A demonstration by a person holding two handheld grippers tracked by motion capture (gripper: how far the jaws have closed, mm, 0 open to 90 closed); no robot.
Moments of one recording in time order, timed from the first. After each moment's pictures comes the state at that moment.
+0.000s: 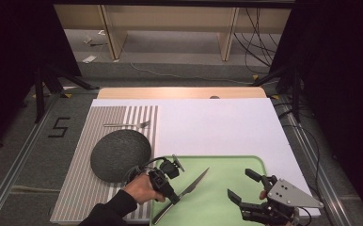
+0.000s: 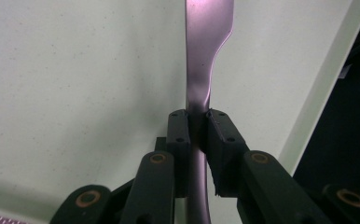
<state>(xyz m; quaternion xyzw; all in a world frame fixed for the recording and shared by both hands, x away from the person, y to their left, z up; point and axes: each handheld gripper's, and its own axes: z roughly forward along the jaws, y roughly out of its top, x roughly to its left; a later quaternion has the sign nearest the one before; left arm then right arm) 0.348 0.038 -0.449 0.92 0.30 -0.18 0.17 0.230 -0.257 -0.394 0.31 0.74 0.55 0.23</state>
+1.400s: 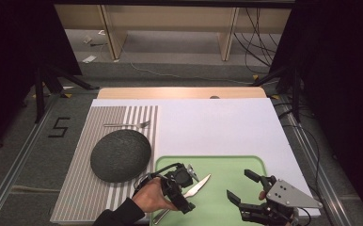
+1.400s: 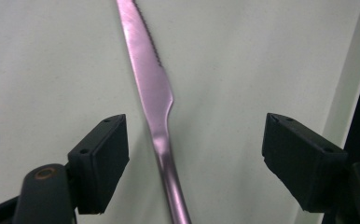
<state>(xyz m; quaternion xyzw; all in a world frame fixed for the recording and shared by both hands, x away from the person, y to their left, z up) 0.314 0.003 -0.435 0.95 0.21 -0.03 0.22 0.230 -0.255 -0.394 0.31 0.75 0.54 0.23</state>
